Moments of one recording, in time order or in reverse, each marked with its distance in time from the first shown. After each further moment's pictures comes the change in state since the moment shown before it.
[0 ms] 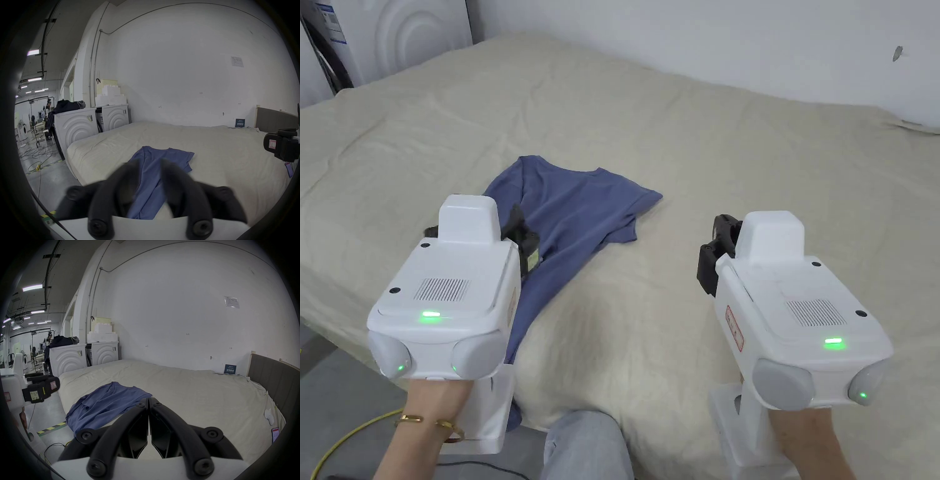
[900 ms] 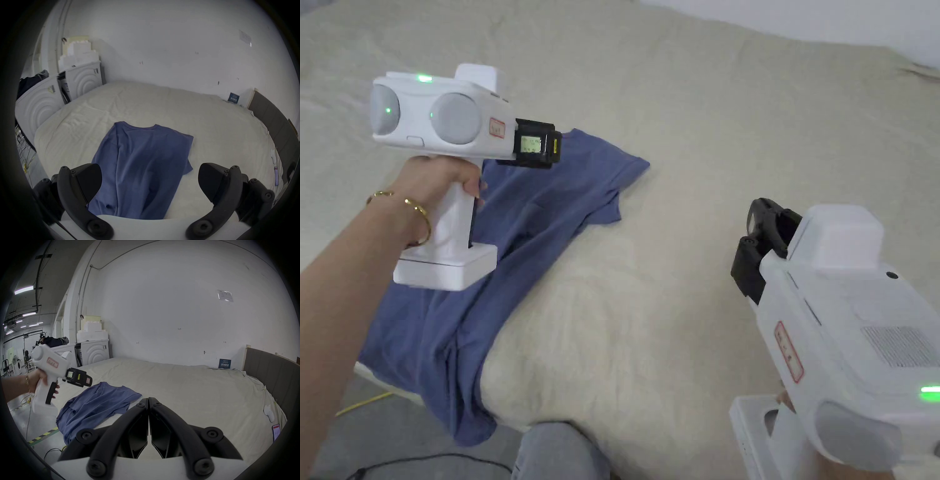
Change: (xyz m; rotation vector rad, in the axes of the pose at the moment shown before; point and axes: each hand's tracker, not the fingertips) left arm 0.011 0.059 -0.271 -0.531 -0.247 -0.033; right arm 0.038 -0.005 -0.057 -0.045 -0.076 -0.047
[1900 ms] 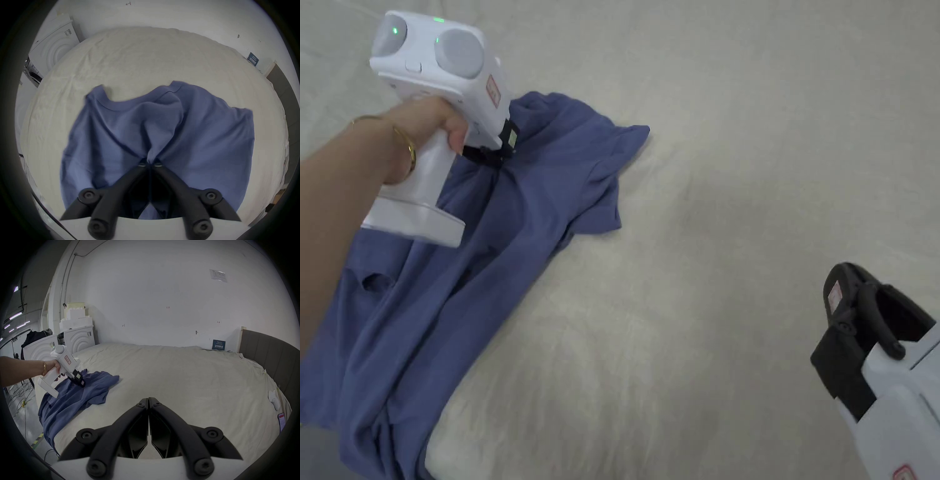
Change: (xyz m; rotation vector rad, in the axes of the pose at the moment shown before) left arm -0.032 0.021 -0.206 -0.429 0.030 -0.055; right arm 0.028 -0.043 -0.078 -0.146 -0.086 -0.052
